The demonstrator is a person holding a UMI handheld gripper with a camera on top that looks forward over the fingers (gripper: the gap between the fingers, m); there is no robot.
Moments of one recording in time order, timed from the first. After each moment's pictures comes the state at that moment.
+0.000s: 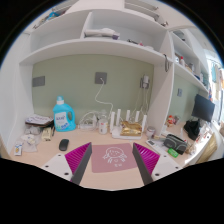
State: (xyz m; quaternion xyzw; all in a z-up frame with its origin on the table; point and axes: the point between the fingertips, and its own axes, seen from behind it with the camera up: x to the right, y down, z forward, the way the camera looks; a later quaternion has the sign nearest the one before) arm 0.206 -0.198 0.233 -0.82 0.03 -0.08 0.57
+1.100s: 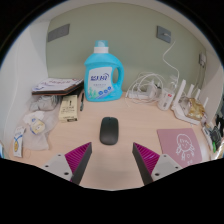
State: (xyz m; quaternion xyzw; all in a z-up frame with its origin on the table) arm -0.037 -0.033 0.030 -0.91 -0.06 -0.02 0.41
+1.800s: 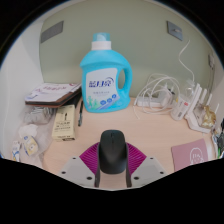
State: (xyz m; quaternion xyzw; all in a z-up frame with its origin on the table) arm -0.062 0.057 0.014 -0.91 -0.06 0.01 0.41
